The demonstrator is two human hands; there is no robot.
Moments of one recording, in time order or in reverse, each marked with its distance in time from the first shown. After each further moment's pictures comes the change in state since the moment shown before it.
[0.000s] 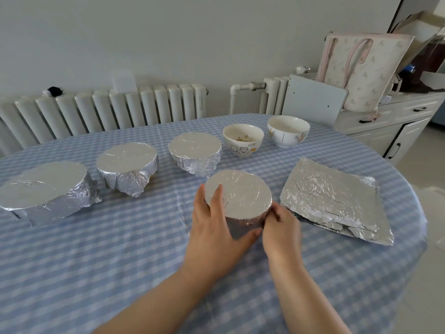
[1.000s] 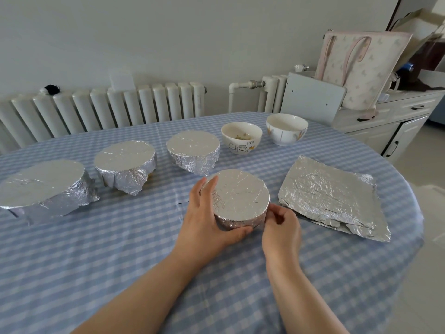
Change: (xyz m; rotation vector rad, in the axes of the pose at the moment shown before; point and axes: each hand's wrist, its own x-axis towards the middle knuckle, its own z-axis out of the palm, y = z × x) left_hand 0.016 -0.020 -0.011 -0.129 -0.045 0.096; right_hand 0.002 0.013 -0.002 -0.090 0.146 0.010
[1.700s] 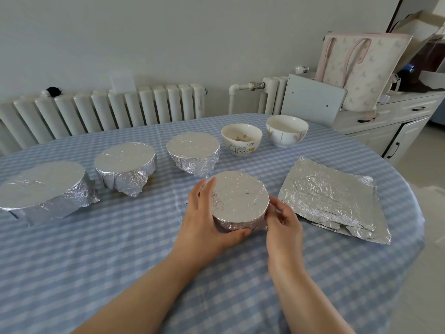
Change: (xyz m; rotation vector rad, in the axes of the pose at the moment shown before) left_hand 0.001 0.001 -0.002 -0.004 -0.020 -0.009; right_hand 0.004 -0.001 -0.001 0.268 -0.083 -0.020
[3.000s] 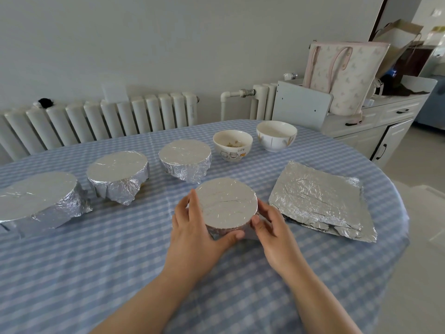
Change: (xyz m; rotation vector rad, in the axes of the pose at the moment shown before) left_hand -0.013 0.014 0.002 0.150 0.032 -0.163; right_hand 0.009 0.004 -0.034 -0.384 -0.440 -0.268
